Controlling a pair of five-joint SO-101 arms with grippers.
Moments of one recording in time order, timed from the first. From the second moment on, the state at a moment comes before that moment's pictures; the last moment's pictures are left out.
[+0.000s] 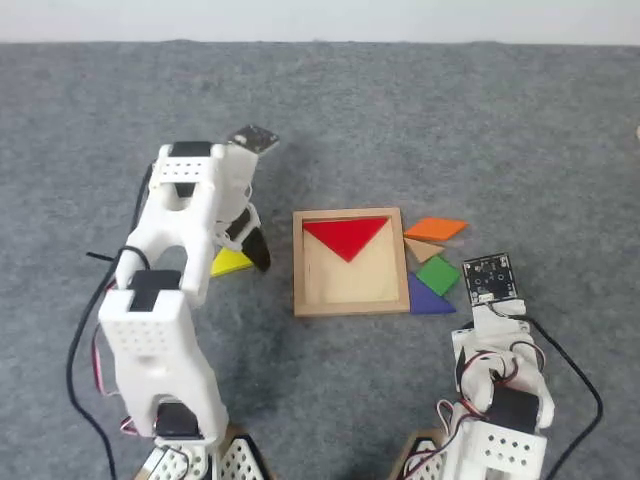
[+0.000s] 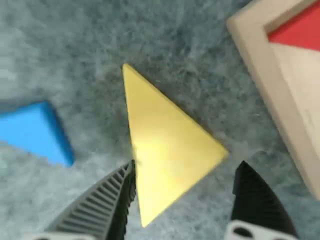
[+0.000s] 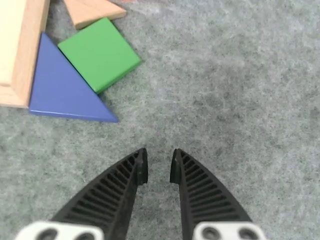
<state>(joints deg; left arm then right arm) -6.7 29.7 -0.6 80.7 -25.9 10.2 -103.1 95.6 69.6 23.6</state>
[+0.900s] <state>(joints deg) 0.0 31.7 -0.6 79.3 -22.6 10.2 -103.1 95.6 69.6 23.6</state>
